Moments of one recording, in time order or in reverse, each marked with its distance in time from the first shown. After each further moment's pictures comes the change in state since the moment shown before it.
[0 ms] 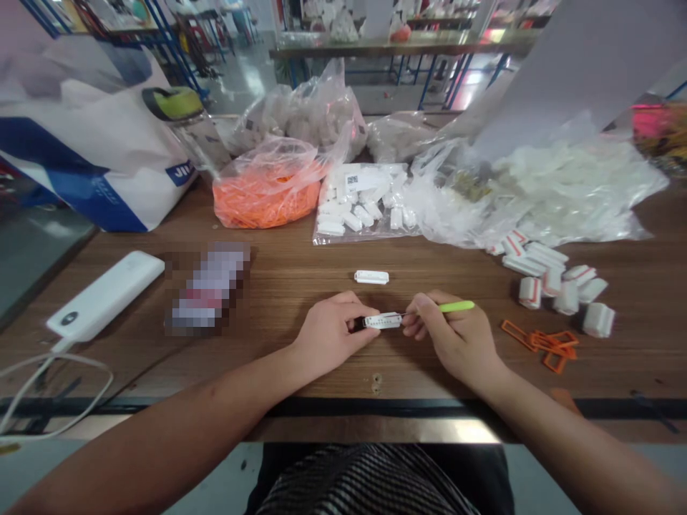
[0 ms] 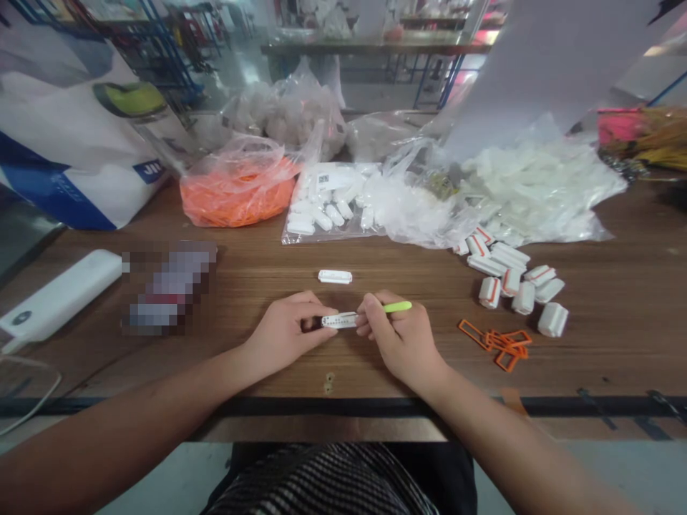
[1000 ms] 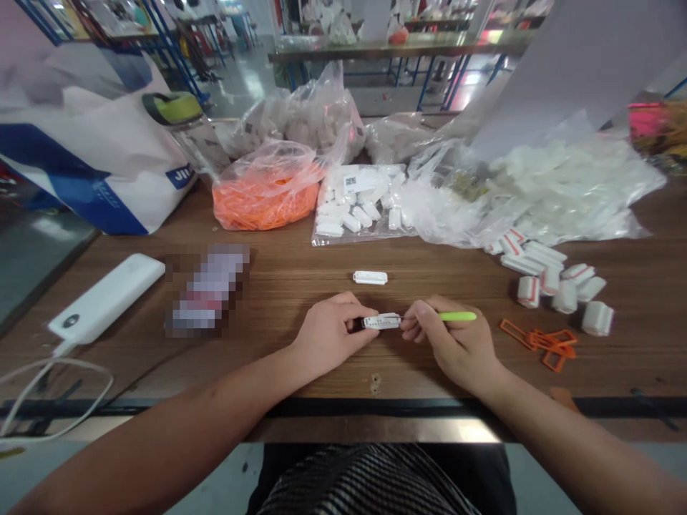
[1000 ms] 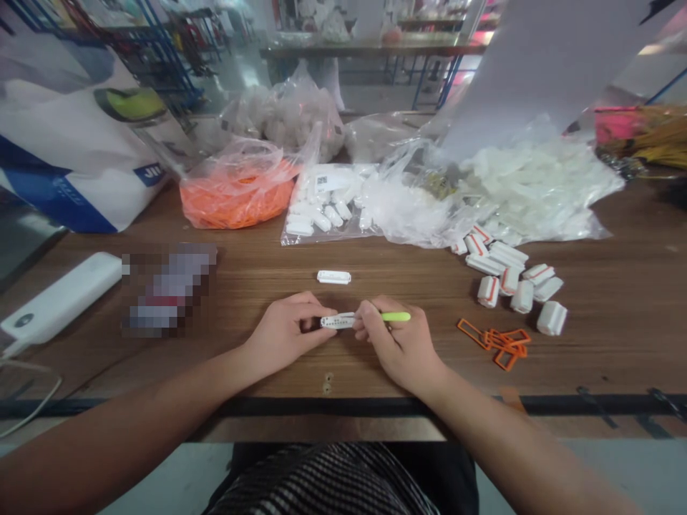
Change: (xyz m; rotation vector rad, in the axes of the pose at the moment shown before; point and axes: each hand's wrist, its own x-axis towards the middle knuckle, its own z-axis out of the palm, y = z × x) left_hand -0.001 -0.001 0.002 -0.001 0.008 -0.001; right_hand -0.004 -0.001 -0.003 -0.091 -0.039 -0.144
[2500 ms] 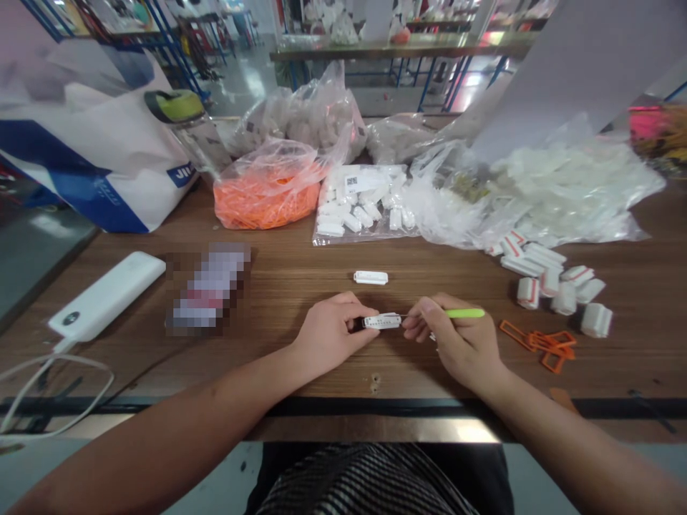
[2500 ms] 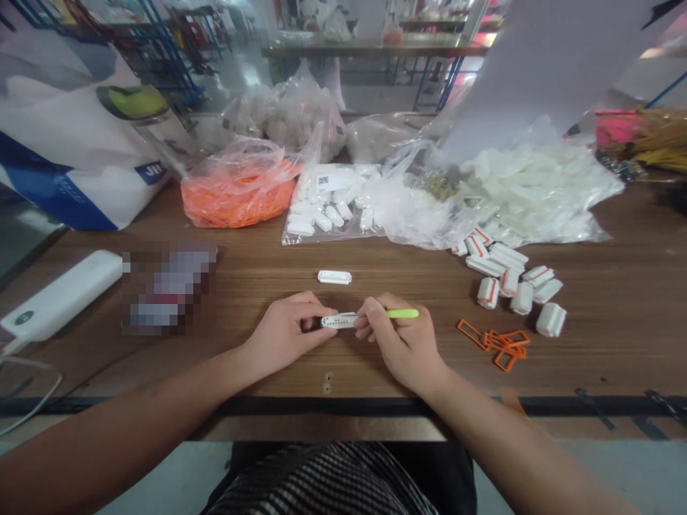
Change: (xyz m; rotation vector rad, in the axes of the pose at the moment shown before) left_hand 0.000 -0.001 0.001 -0.002 0.011 0.003; right_hand -0.001 0.001 0.001 0.094 0.037 0.043
